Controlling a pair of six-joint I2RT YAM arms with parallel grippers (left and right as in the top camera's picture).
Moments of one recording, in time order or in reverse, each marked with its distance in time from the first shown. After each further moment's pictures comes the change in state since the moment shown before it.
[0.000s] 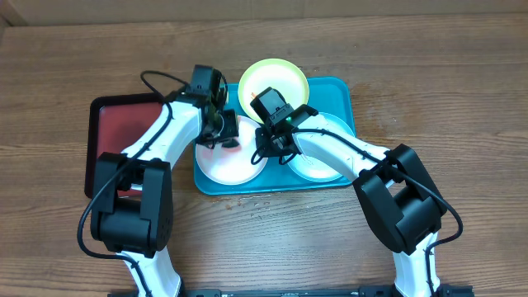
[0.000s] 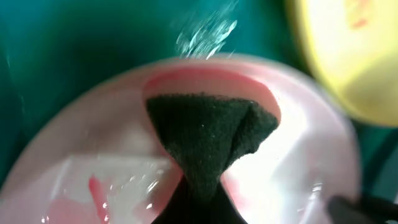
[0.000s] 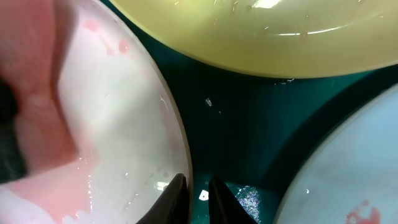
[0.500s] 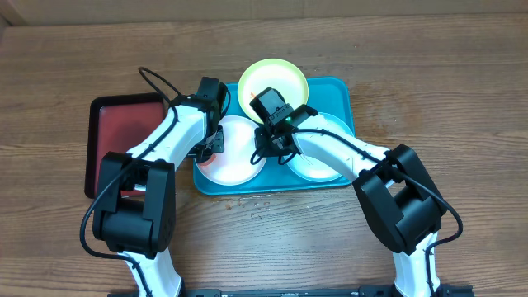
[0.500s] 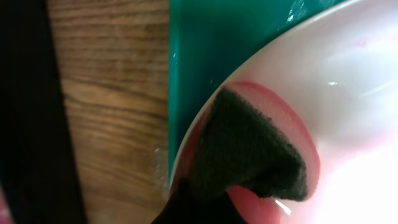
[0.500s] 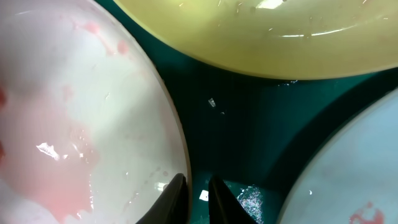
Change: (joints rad) left arm -0.023 0.000 -0.011 -0.181 -0.446 -0.003; right arm 0.002 0.000 0.000 0.006 -0.006 -0.001
